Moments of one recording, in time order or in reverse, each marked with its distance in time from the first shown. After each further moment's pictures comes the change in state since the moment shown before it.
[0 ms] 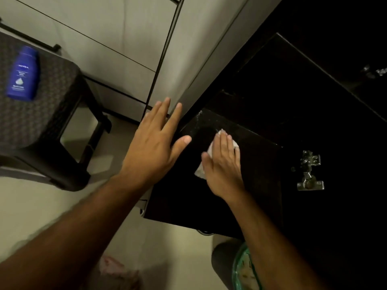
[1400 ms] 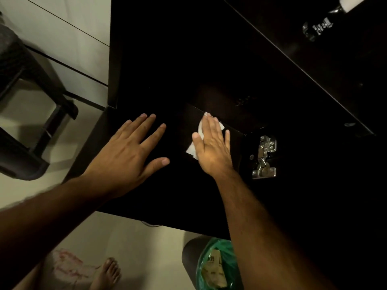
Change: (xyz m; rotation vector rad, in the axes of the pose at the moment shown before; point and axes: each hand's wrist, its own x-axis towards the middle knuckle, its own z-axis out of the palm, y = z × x) left_hand -0.023 0.066 0.052 0.130 -0.323 0.111; right_hand 0.030 0.116 -0.016 0.123 0.002 -0.103
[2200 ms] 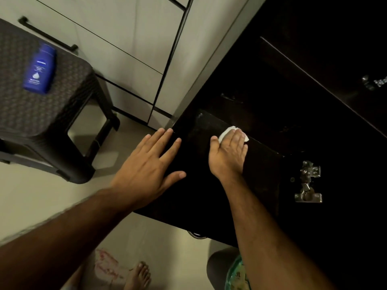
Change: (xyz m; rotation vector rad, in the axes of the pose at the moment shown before) left_hand -0.040 -0.053 -0.043 0.127 -0.009 -0.095; right_hand 0.027 -0.109 0.020 0.005 0.063 0.318
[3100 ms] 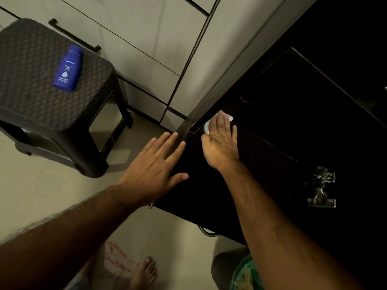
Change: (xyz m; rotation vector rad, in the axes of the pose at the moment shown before) left_hand -0.017 -0.021 0.008 0.059 -0.081 -0.026; right_hand 0.003 -0.051 -0.002 -0.171 -0.085 -0.392
